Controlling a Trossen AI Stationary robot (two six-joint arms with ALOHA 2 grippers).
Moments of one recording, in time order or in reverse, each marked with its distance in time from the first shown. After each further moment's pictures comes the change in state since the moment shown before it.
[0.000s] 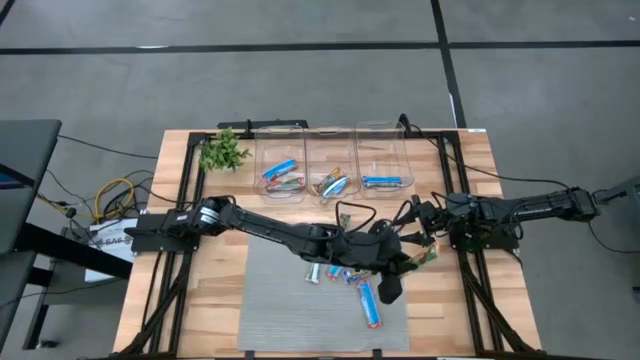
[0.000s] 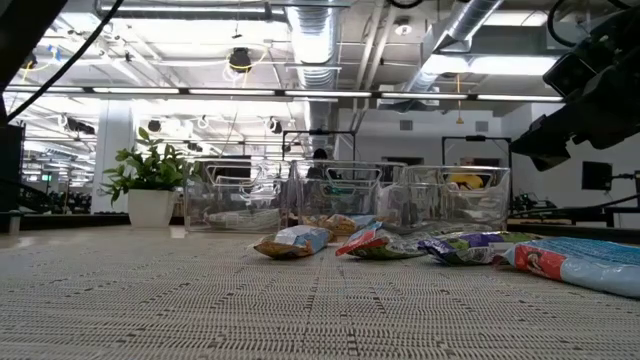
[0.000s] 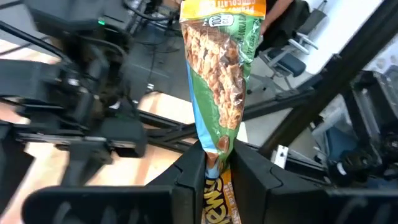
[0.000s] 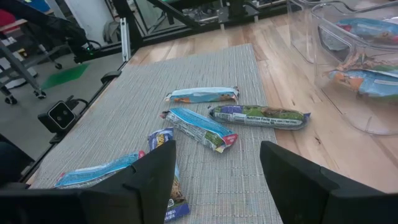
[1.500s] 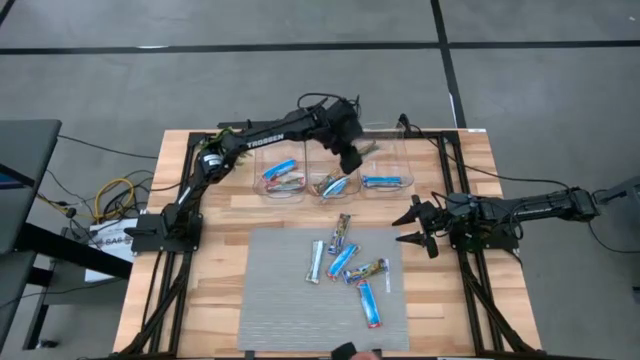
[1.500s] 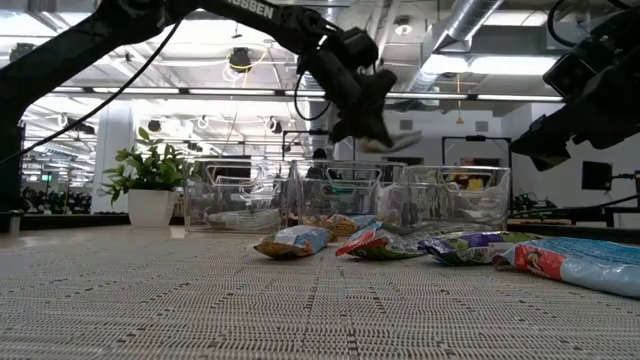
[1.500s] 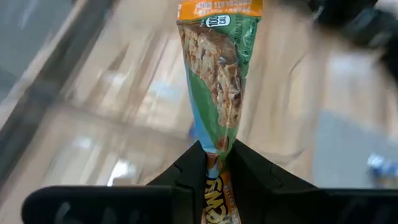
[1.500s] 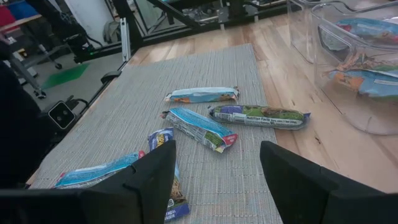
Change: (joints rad) left arm 0.686 0.000 -0.001 -0.627 0.454 0.395; right arm 0.000 0.000 0.000 0.000 0.000 0.000
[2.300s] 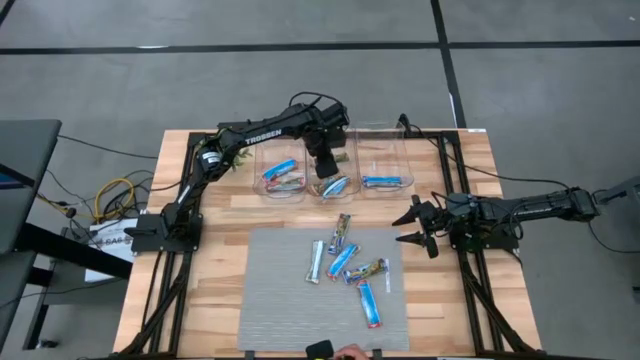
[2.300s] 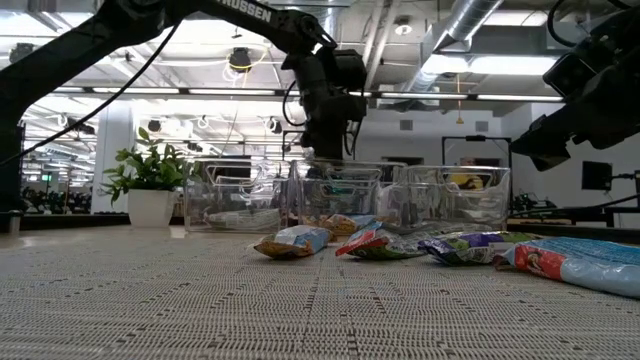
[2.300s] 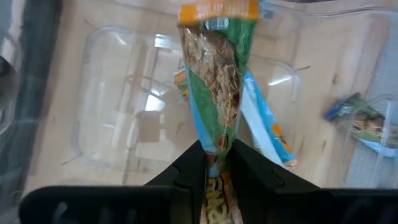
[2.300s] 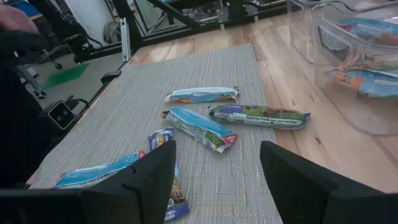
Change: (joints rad) left arm 0.037 -0.002 0.000 -0.362 -0.110 0.216; right arm 0.000 0.000 0.000 0.000 0.000 0.000
